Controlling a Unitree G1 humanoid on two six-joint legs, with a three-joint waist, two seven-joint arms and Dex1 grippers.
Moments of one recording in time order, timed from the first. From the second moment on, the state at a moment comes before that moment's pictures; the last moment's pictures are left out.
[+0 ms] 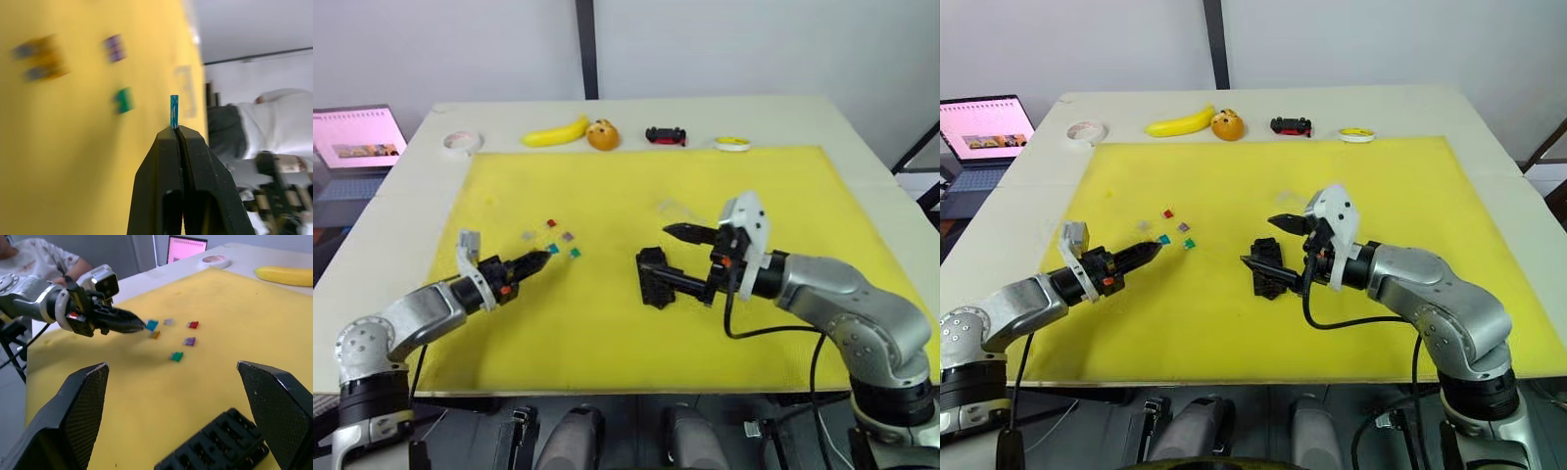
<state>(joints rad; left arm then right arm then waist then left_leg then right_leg) -0.31 0.55 0.40 0.10 -1.91 1.16 0.14 -0.38 -0.56 -0.06 -0.60 0.79 0.93 0.58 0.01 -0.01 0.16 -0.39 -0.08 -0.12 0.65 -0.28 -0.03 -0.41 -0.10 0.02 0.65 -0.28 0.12</state>
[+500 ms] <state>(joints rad) -0.57 0.56 0.21 0.03 -1.95 1.16 0.00 -0.55 -0.21 -0.20 -0.45 1.19 1.05 0.06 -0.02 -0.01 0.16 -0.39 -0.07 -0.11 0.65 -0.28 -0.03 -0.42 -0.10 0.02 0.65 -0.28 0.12</state>
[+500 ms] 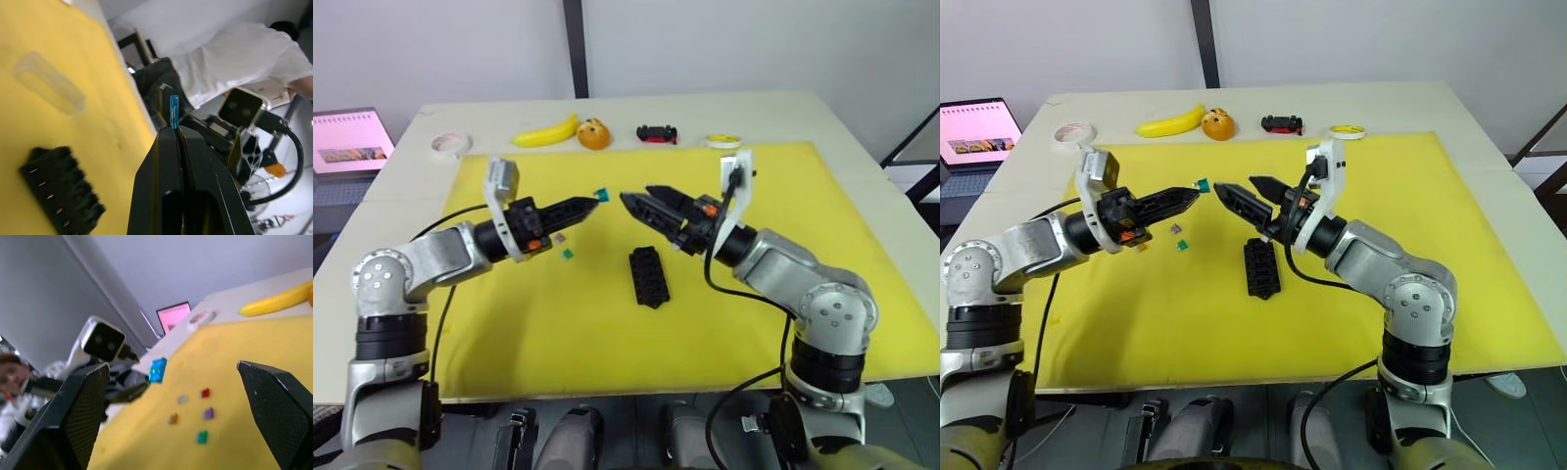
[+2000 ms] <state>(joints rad) -0.55 0.43 0.19 -0.02 -1.95 1.05 0.03 -0.55 -0.22 -0.11 -0.37 1.50 0.91 -0.19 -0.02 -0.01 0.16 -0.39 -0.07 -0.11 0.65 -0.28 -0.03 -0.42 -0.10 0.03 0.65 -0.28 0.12</state>
